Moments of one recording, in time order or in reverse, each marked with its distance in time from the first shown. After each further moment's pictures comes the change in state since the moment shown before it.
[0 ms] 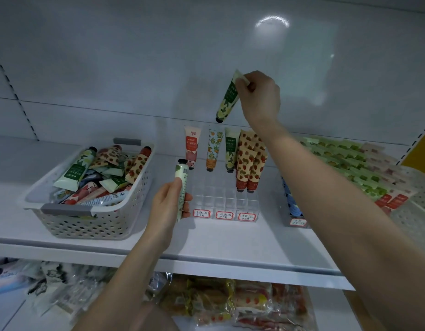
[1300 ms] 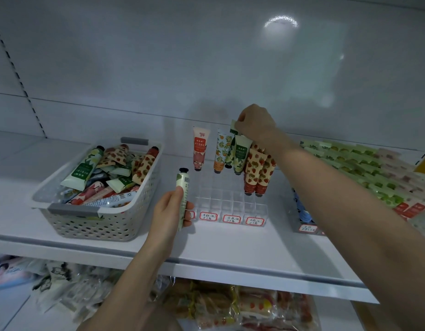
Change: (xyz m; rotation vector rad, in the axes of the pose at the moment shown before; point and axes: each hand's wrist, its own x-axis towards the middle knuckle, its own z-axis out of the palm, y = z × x) left_hand 0.001 -0.009 -0.011 0.037 0.034 -0.039; right_hand 0.001 0.026 0.031 -0.313 -0.550 0.142
